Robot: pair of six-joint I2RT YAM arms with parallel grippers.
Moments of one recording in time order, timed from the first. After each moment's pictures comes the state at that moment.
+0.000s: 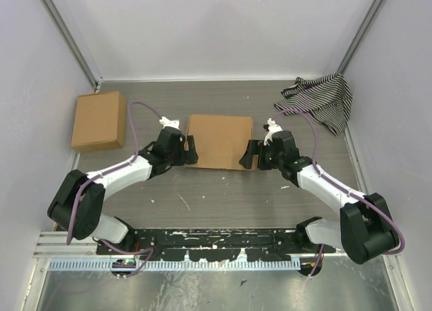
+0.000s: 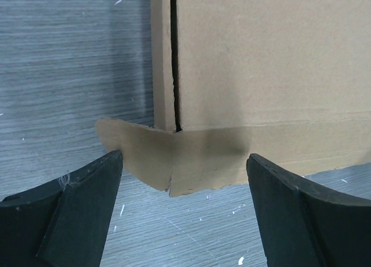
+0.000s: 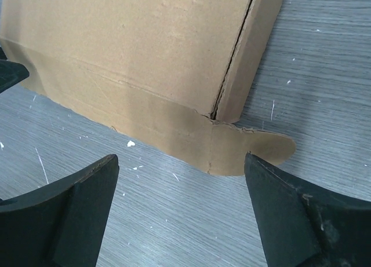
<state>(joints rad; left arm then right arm) -0.58 1.44 0.77 -0.08 -0.12 -0.55 0.37 1.21 0.61 -0.08 -0.24 0.41</state>
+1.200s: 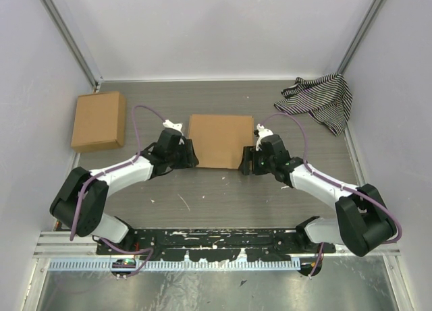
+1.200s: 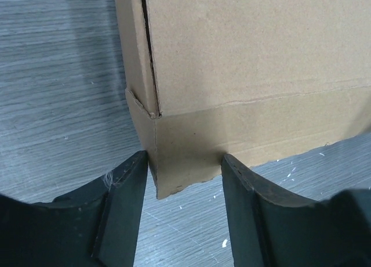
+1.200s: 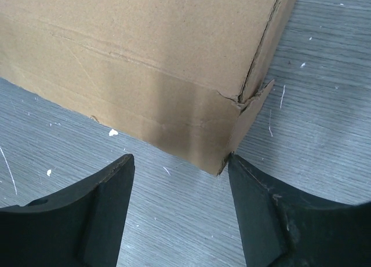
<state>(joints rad) -0.58 1.47 0.75 -0.05 0.02 -0.58 0.49 1.28 0.61 -0.09 -0.12 0.38</state>
